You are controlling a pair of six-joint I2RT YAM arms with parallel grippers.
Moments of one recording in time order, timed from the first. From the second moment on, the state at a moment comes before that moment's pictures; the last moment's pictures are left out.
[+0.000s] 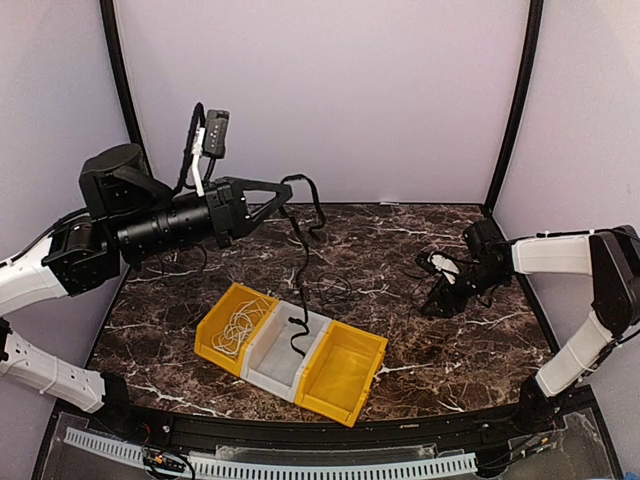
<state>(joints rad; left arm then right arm) -1.10 1.10 1.19 -0.05 0.05 -0.42 0.26 1.54 0.82 -0.44 -0.56 -0.60</state>
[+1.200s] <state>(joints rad) -1.10 1.25 0.88 -0.27 -0.05 -0.51 0.26 1.57 0.83 -0.46 -0.58 -0.62</state>
